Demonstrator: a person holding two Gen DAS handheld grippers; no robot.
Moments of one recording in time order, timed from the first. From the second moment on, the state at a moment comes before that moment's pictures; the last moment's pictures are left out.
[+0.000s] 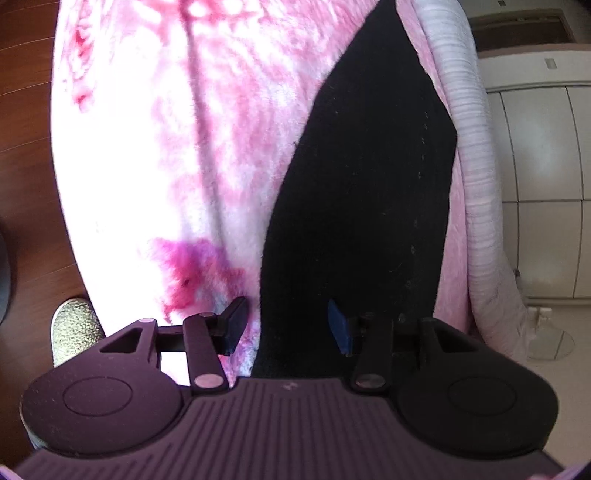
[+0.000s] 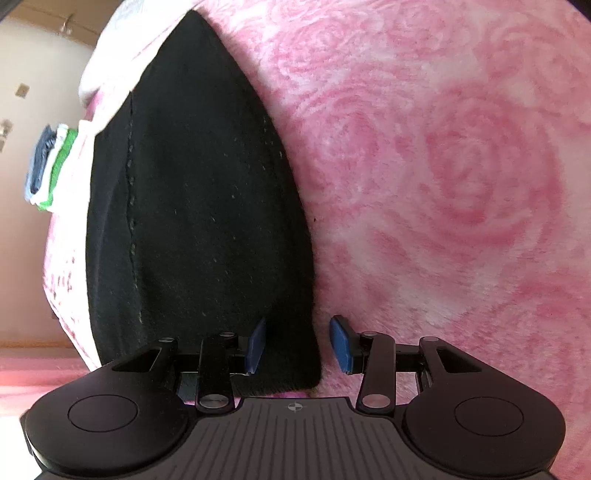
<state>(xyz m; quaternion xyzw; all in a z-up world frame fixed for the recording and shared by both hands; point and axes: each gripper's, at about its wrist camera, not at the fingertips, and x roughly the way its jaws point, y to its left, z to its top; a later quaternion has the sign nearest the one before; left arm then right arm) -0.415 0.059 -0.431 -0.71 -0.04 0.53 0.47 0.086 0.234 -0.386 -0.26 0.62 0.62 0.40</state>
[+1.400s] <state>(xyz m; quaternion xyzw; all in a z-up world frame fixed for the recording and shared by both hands) -0.401 0.085 -0.438 -0.65 -0.08 0.51 0.55 0.085 0.263 -0.397 -0.22 0.62 0.68 0.33</state>
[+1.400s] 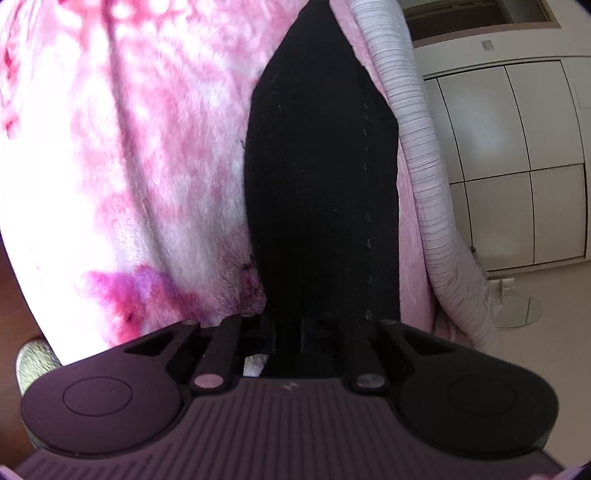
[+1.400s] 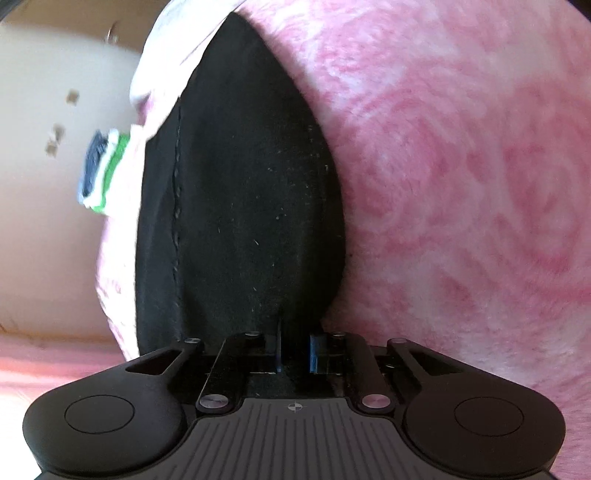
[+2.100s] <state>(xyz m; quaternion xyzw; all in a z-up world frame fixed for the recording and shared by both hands) -0.378 0.001 -0.390 -0.71 -0.11 0.48 0.50 0.125 0.187 -0.351 -0.31 0.67 0.60 0.31</state>
